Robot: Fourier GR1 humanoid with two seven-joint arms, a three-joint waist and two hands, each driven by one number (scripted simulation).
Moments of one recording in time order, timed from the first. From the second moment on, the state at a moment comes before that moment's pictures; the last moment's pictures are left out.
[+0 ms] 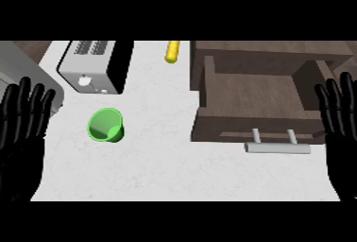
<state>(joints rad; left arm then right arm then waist) 0.02 0.07 0.01 -2.10 0.02 0.01 0.02 -0.01 -0.10 0.02 -2.10 -0.02 -0.04 -0.01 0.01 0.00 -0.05</state>
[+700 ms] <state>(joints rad) -0.09 0.11 0.16 -1.83 0.28 -0.10 0.04 -0.08 -0.15 0.03 -2.00 -0.05 0.07 0.07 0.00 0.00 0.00</state>
